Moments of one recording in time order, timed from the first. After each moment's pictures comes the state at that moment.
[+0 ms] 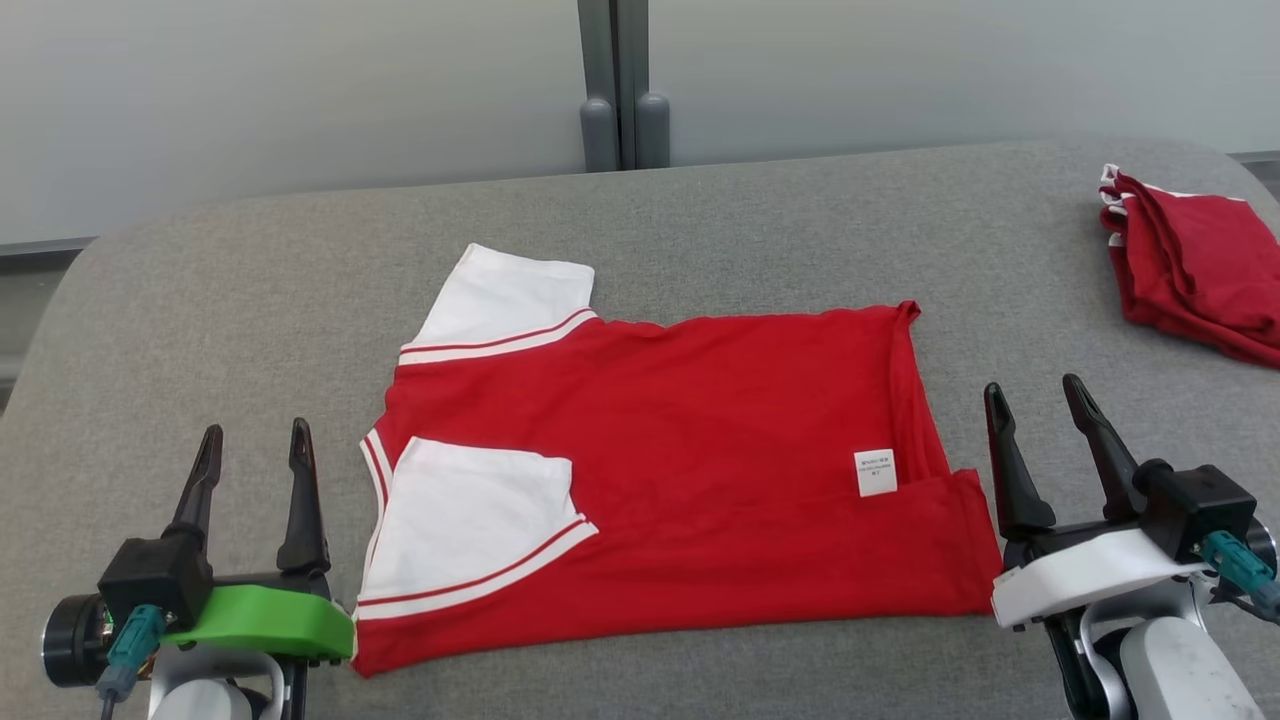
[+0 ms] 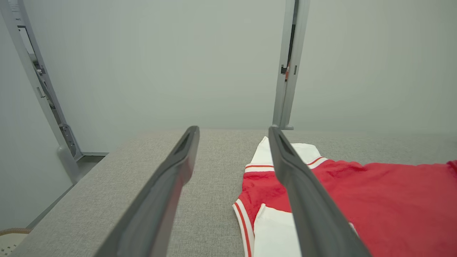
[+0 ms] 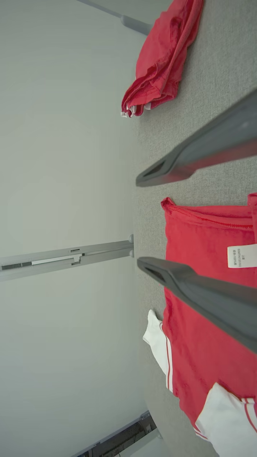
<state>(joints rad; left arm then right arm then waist) -0.10 0.18 -0.07 0.20 -0.28 0.00 -0.26 -0.08 -0.15 0.05 0.13 0.24 0.13 -0.24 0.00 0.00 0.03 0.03</state>
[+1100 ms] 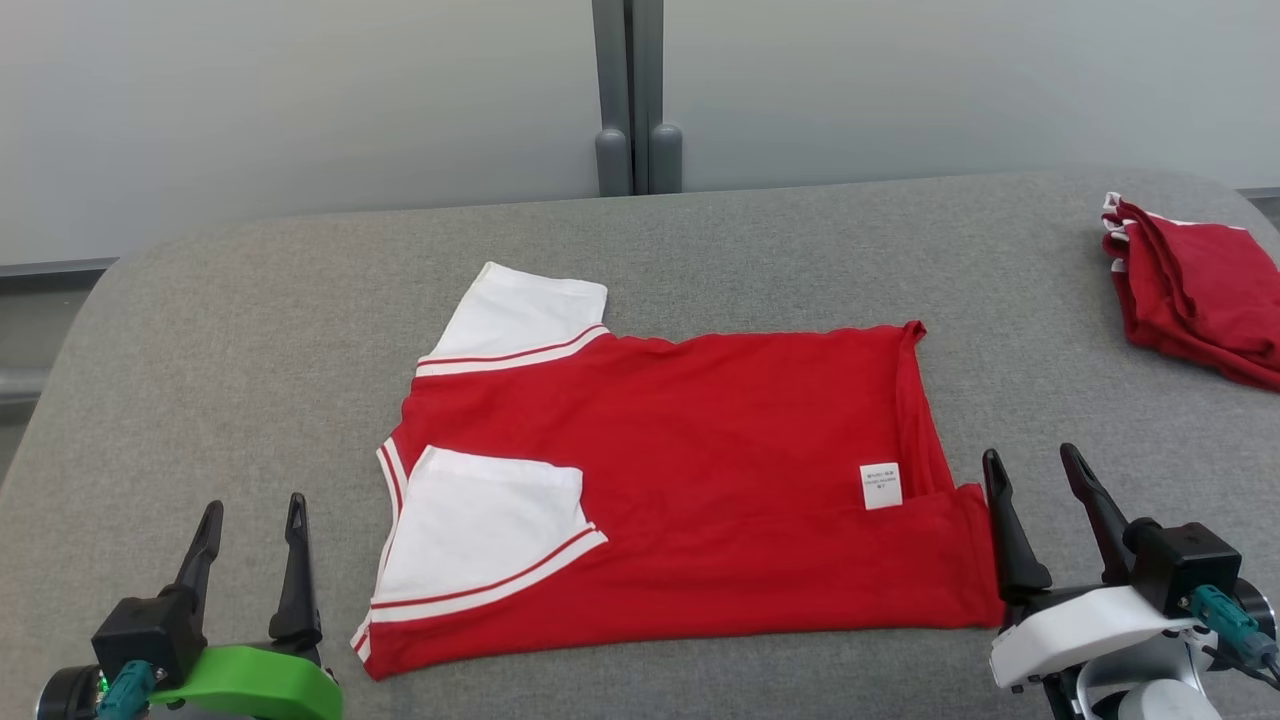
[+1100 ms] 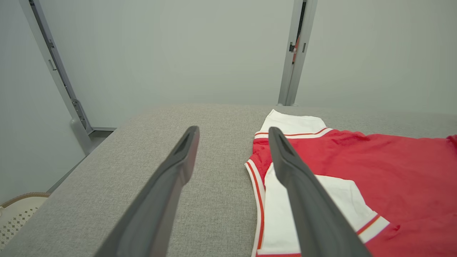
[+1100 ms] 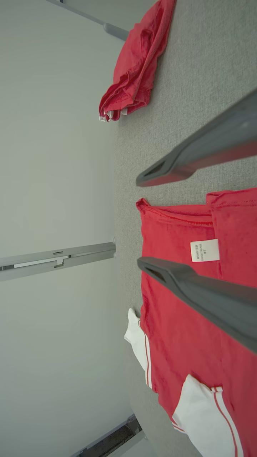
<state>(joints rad) 0.01 0.21 -0.07 0.18 -0.32 -0.01 -0.22 0.03 -0.10 0.01 0.10 0.19 0.13 -0.19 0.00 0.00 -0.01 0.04</state>
